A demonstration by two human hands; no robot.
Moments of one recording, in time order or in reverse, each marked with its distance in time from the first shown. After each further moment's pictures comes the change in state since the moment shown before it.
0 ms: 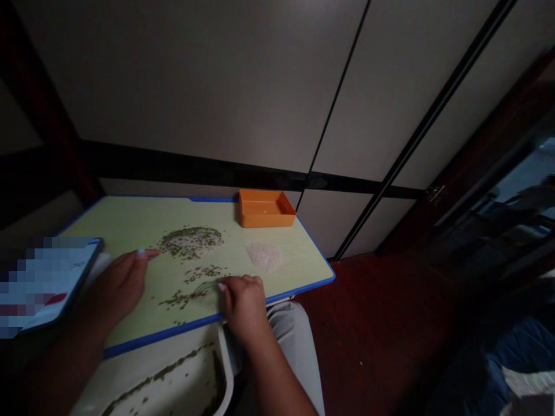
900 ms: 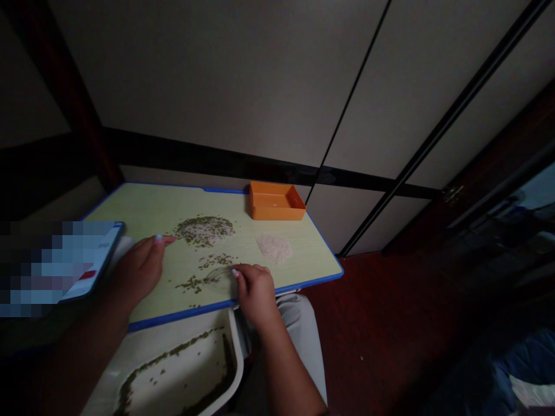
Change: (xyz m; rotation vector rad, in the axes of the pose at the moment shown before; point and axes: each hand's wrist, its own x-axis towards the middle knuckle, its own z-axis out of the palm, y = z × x) left_hand -0.005 0.003 0.001 -0.022 -0.004 -0.013; right_hand 0.000 0.013 0.008 0.177 0.090 -0.028
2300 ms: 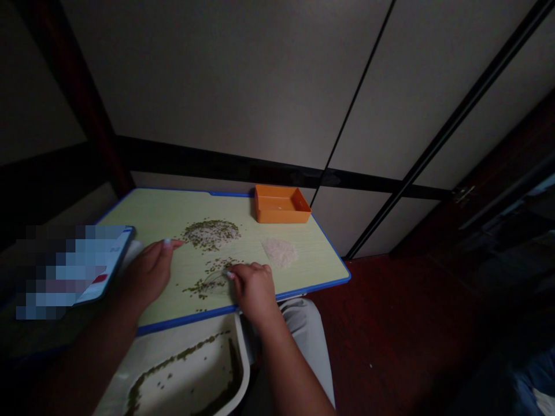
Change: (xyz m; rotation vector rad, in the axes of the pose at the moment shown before) left_hand 0.001 -0.006 0.004 -0.025 0.036 0.029; right_hand 0.020 -0.021 -0.002 -0.181 -0.243 0.019
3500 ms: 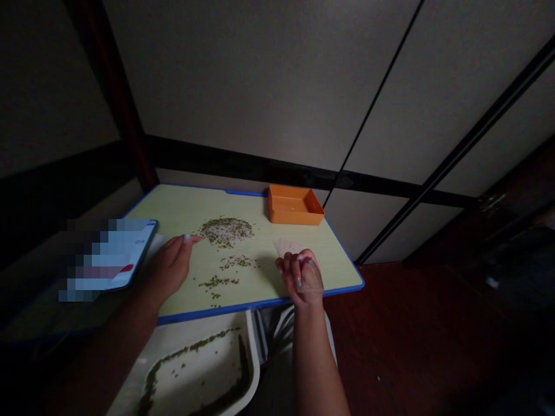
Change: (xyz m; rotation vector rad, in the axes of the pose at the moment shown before) left_hand -0.003 -0.002 0.002 -0.023 0.015 0.030; right_hand 0.007 0.049 -0.033 0.848 0.358 0.023
